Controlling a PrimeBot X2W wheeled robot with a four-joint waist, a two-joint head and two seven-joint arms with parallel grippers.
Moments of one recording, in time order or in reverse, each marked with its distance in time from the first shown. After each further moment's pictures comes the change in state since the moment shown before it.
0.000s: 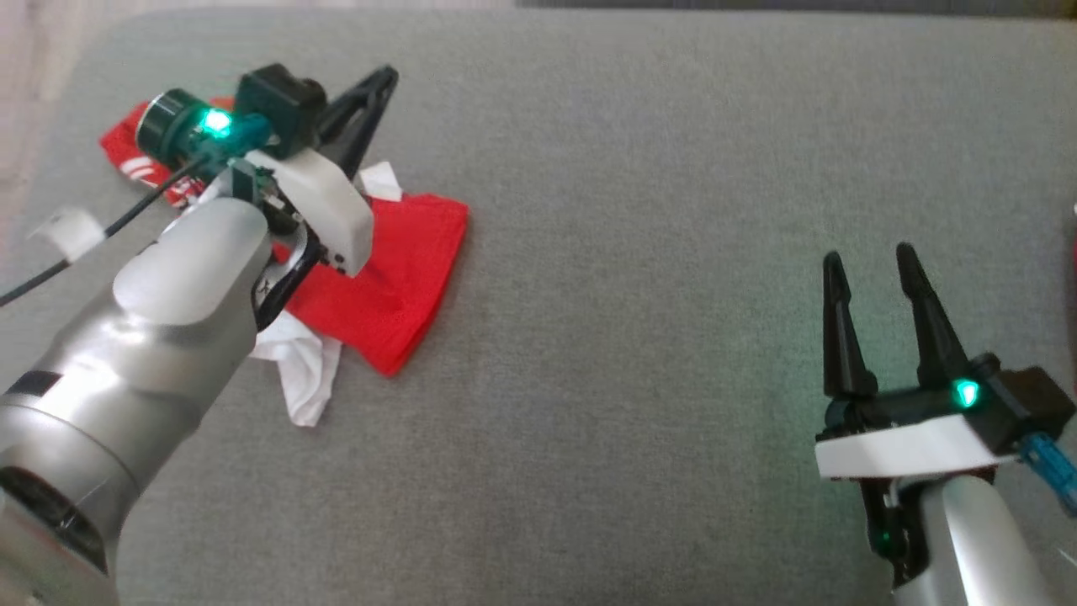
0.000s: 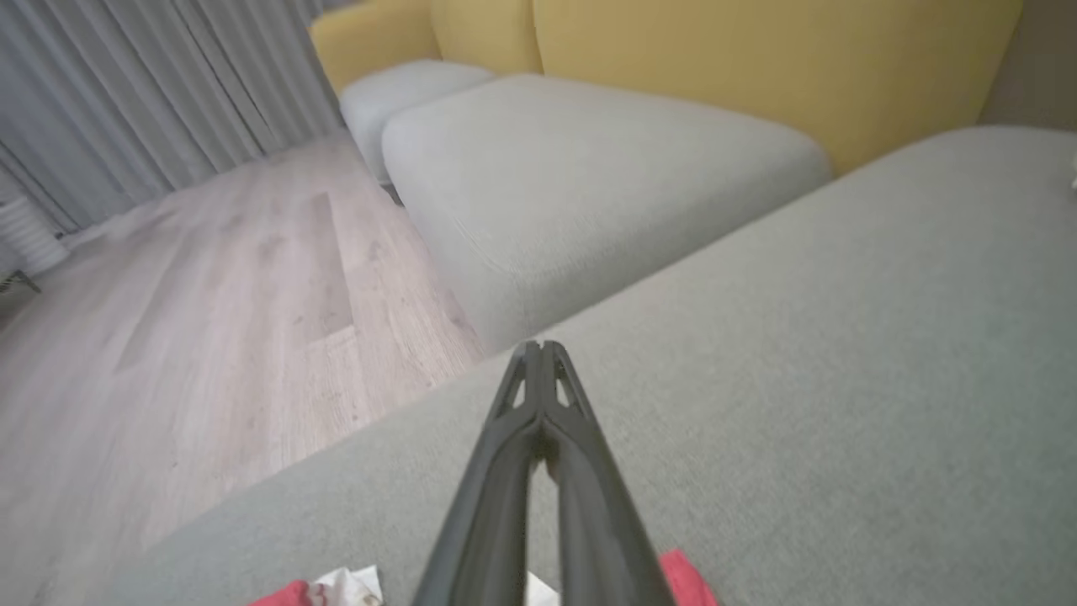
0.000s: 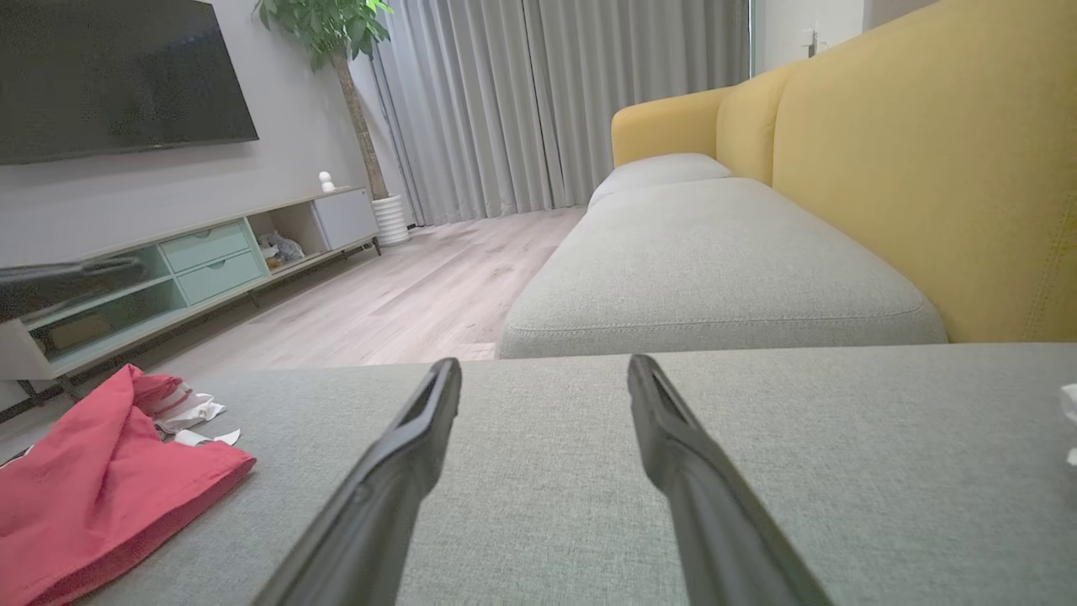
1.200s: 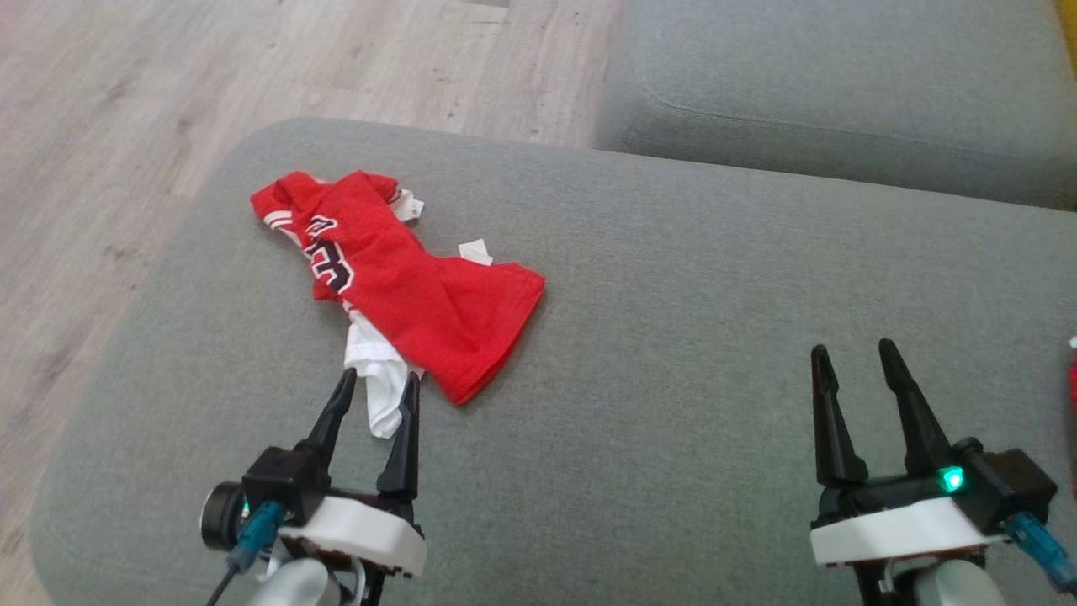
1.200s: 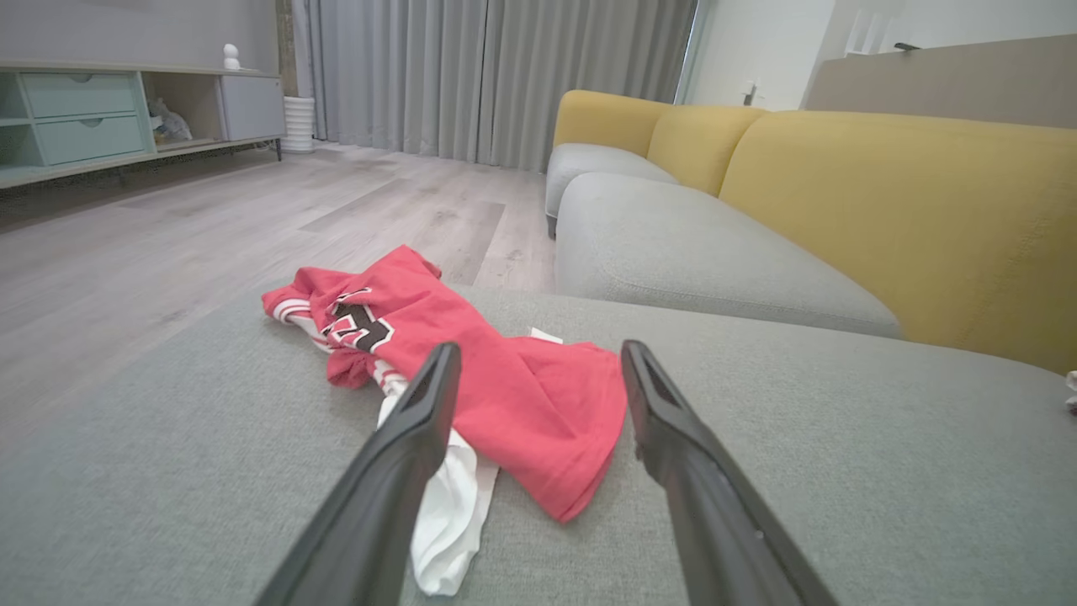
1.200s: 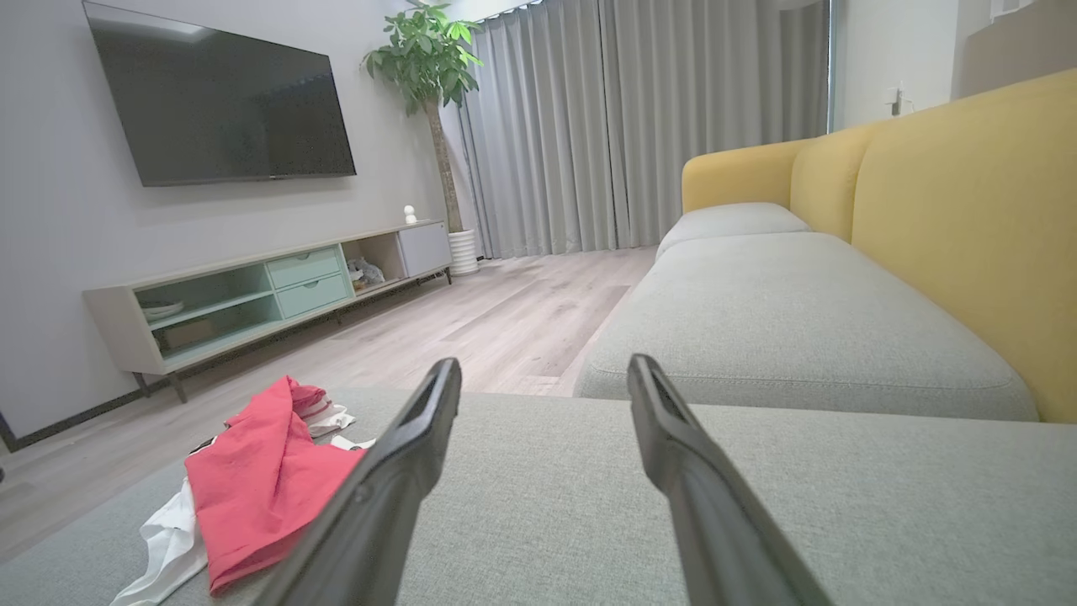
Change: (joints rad) left arm 0.911 -0.043 0.537 -0.553 0.212 0.317 -0.110; right arm 0.174 0.002 0.019 -0.018 0.035 0.000 0.000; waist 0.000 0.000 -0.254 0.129
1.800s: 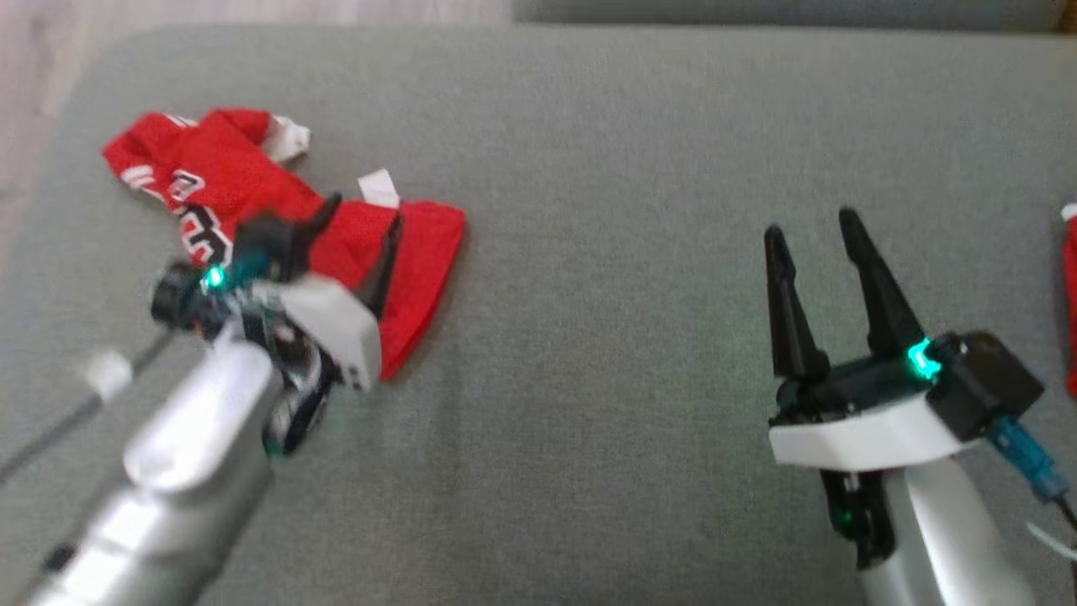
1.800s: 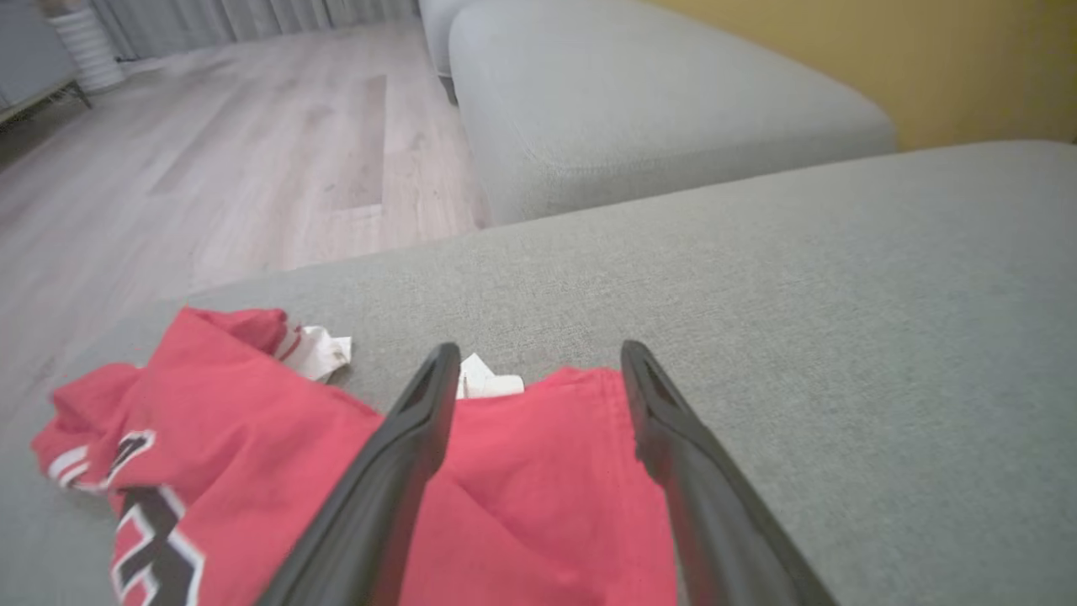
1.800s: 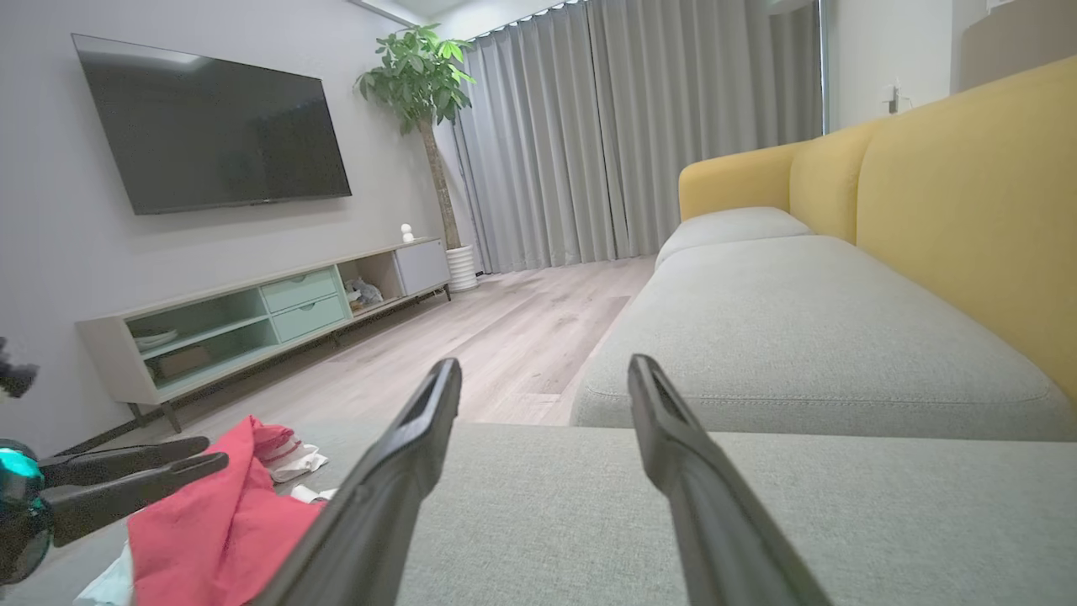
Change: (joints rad) left arm -0.417 0.046 -0.026 0.181 0.047 -0.152 0.328; right arm -0.195 -0.001 0.100 -0.057 -0.011 0.000 0.000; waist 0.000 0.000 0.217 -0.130
